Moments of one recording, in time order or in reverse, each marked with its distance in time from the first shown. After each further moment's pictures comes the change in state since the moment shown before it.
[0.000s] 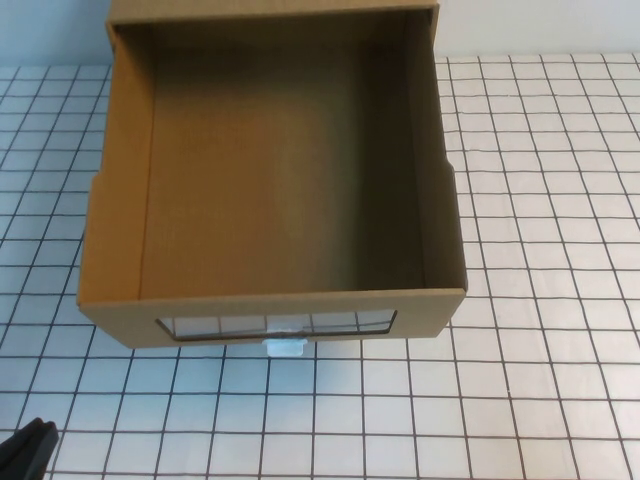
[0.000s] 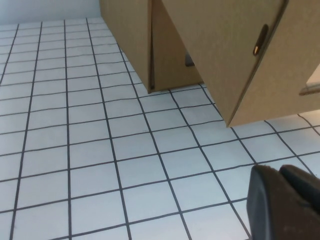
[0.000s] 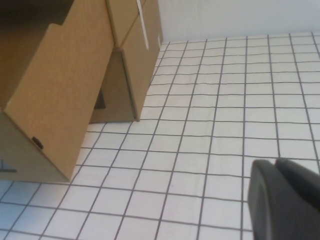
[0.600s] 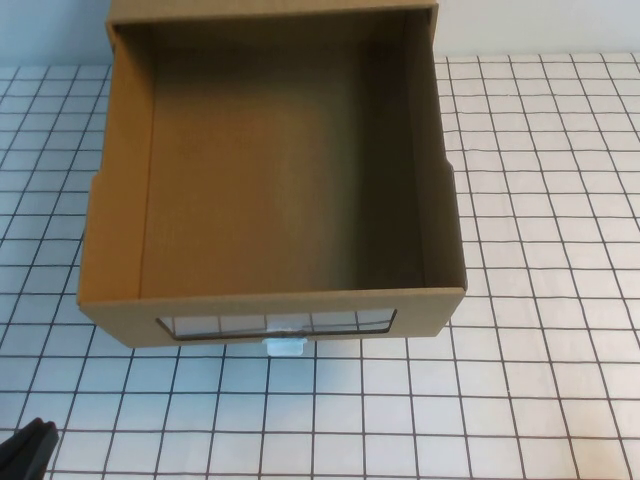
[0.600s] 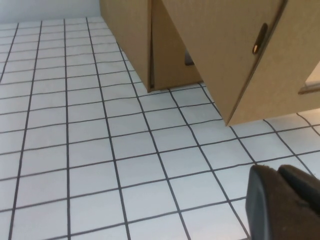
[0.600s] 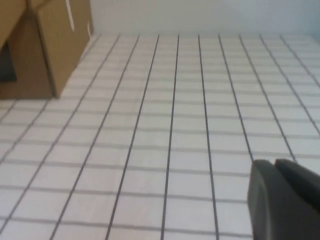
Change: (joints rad) right arm -0.090 -0.152 0.301 -0.144 -0.208 -0.002; left arm 0.000 0.002 0.000 0.000 0.001 0.000
